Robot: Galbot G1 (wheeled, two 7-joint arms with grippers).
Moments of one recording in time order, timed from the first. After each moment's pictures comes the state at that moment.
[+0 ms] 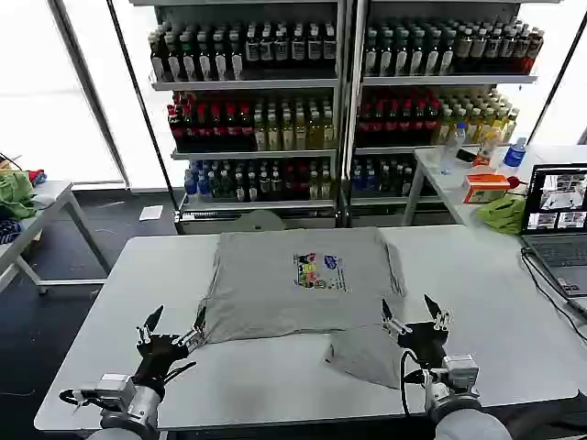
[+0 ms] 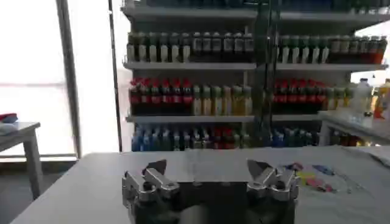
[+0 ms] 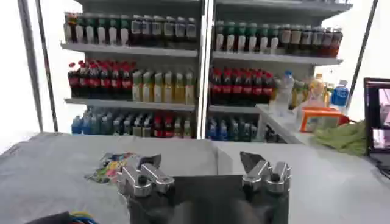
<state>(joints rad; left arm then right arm) 1.52 -1.29 -0.58 -2.18 -0.31 0.35 -0.06 -1.47 1.13 0.37 2.23 0.37 -0.43 0.37</state>
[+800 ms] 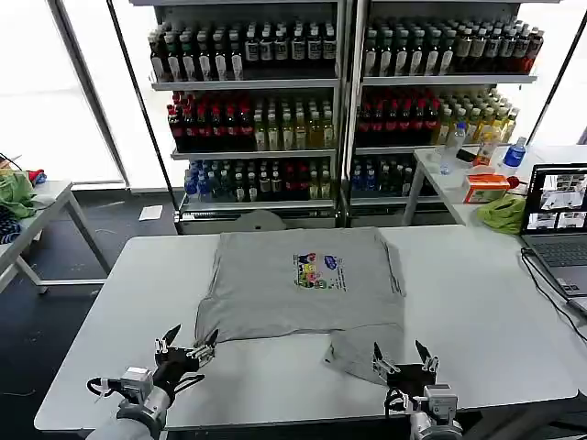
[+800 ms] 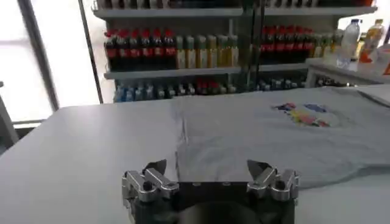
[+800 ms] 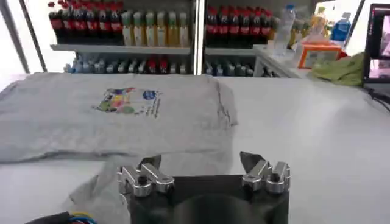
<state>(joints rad) 1.47 -1.19 -0.51 -2.01 -0.34 0.42 -0.02 -1.55 1.18 0.31 2.22 0.38 -0.51 0.47</state>
